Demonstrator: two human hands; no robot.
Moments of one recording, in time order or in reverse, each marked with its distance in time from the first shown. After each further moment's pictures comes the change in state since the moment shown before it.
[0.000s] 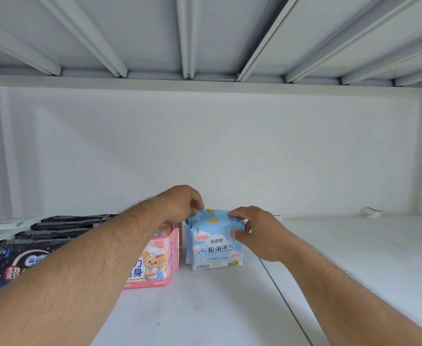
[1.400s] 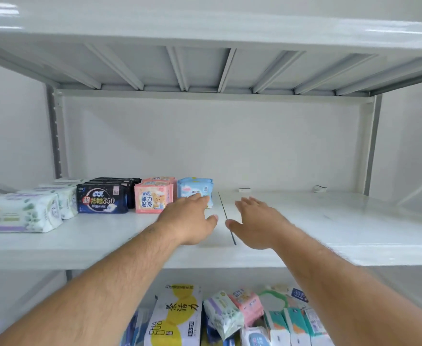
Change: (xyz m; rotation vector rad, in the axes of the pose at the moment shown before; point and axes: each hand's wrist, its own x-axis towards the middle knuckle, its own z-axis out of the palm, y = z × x) left_hand -0.299 0.224 0.026 0.230 0.067 -0.144; right_hand -0.255 -0.069 -0.097 -0.527 -0.169 0.052
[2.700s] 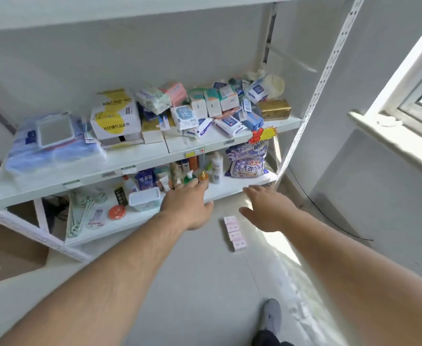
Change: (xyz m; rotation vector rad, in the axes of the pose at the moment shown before) left_hand -0.403 0.153 0.240 -0.055 -0.599 0.202; right_hand -0.505 0.044 0.215 0.115 -0.543 0.332
